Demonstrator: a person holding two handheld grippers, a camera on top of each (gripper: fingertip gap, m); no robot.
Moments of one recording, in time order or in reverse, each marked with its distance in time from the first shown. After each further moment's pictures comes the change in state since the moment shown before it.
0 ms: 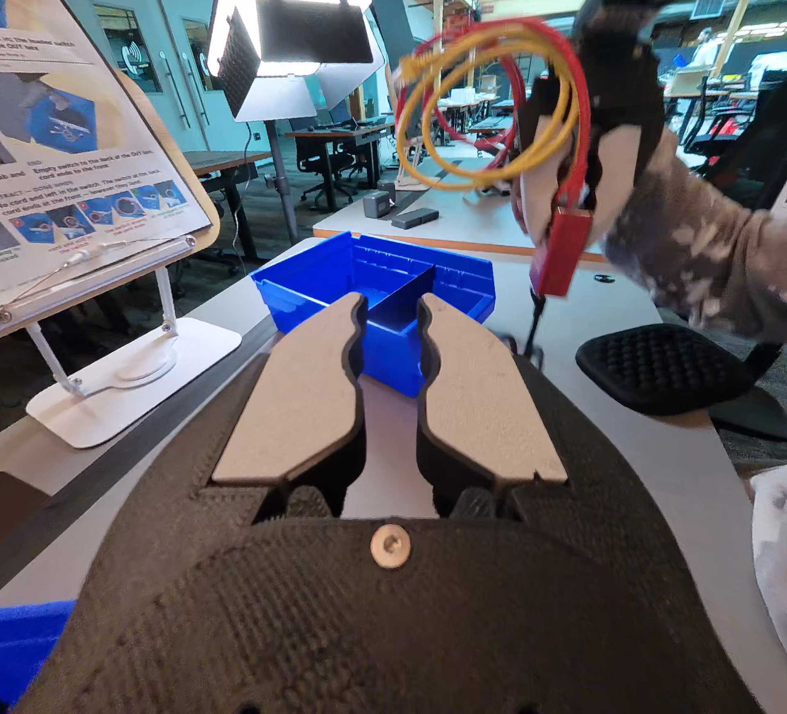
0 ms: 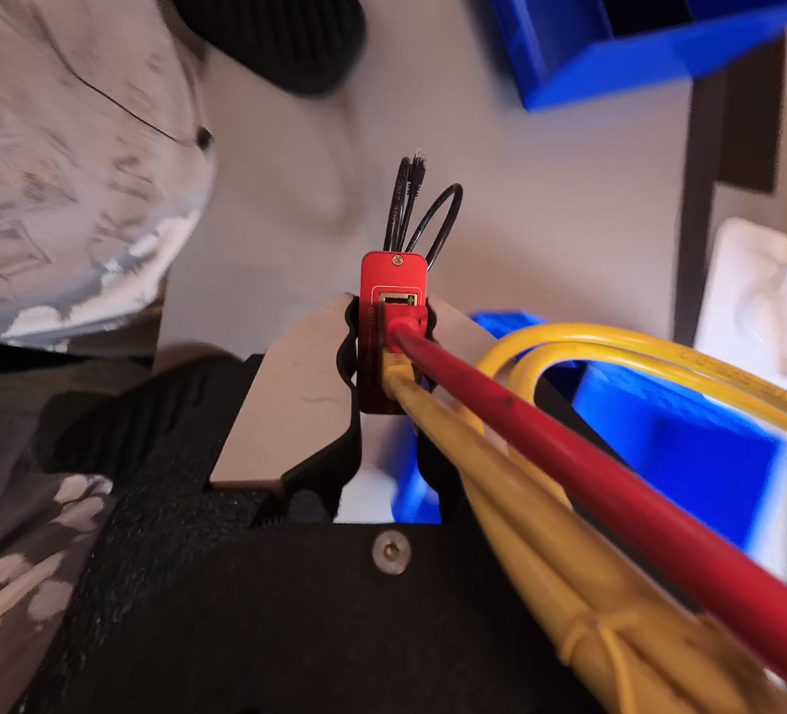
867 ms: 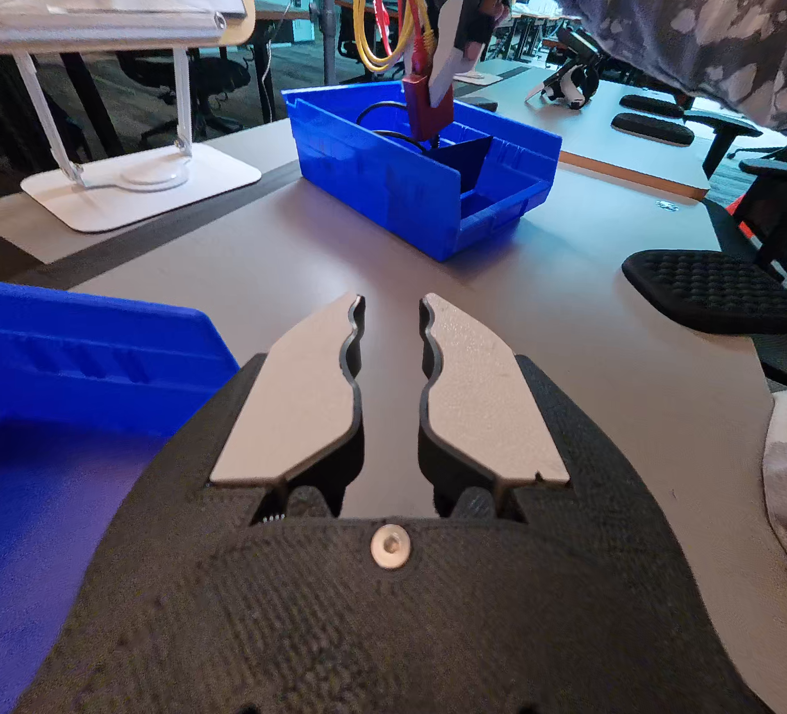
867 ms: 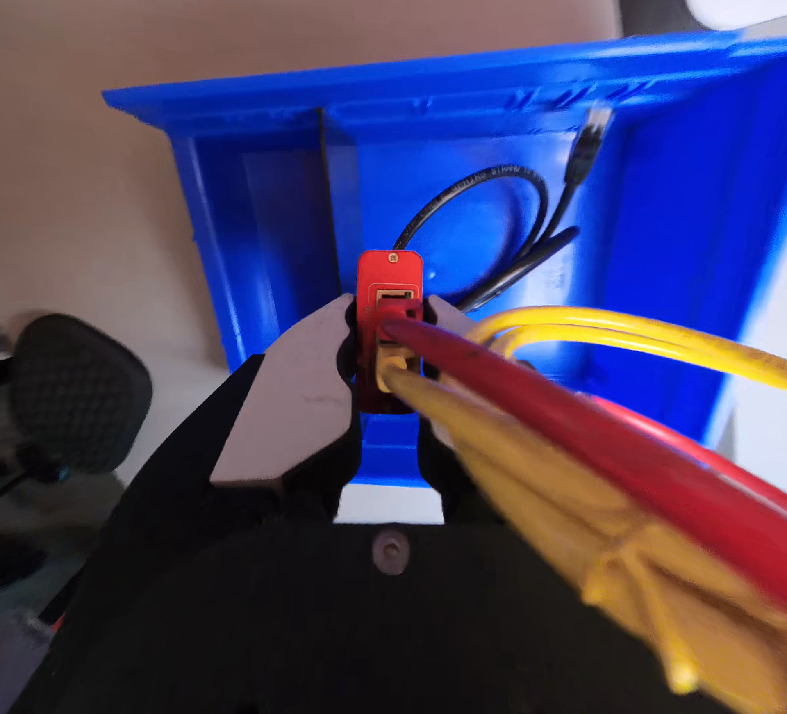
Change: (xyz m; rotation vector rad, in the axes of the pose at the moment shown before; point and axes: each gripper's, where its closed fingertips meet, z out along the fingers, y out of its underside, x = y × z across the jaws) left arm -0.020 0.119 -0.044 -0.193 -0.121 -0.180; right arm 0.178 0.173 0.024 -0.402 -0.056 0.530
